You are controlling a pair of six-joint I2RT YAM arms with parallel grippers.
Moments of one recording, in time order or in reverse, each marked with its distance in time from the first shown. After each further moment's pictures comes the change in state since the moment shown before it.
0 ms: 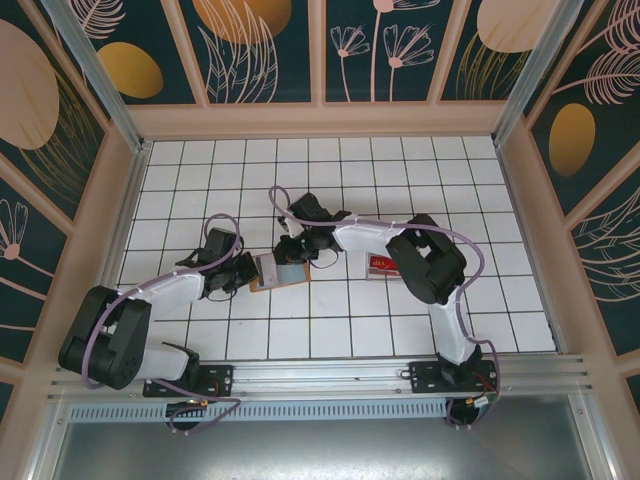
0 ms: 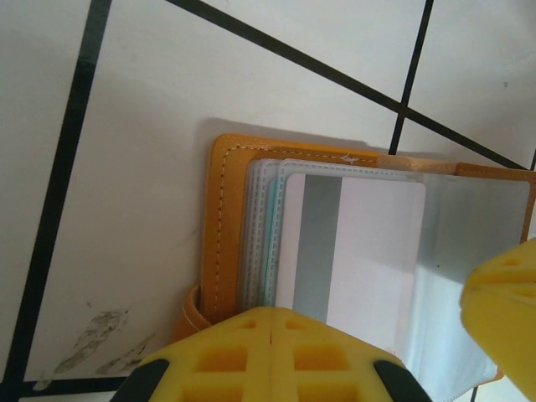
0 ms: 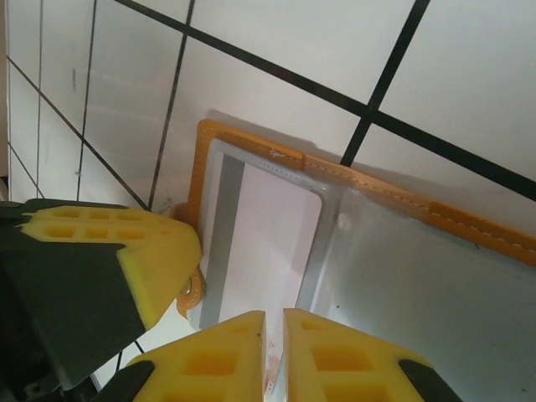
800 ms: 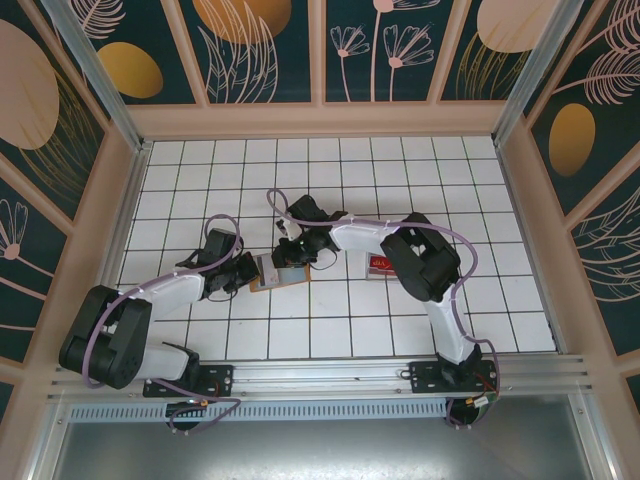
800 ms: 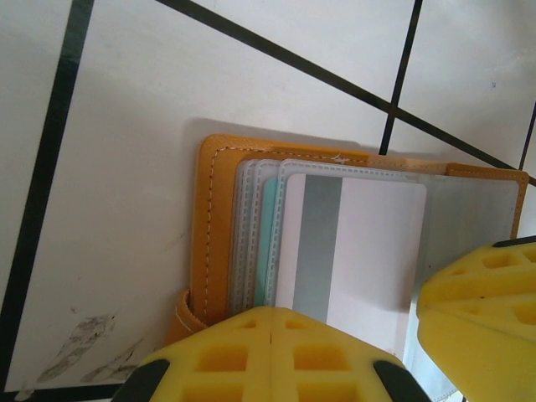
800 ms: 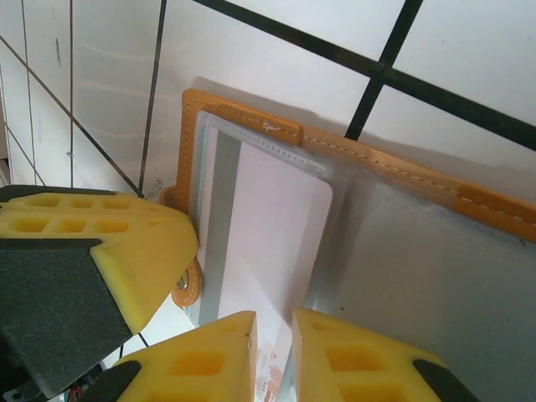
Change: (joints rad) left arm 0.000 0.002 -0.014 0.033 0.015 -0.004; right arm 0.000 0.035 0.022 -0.028 -0.055 0.001
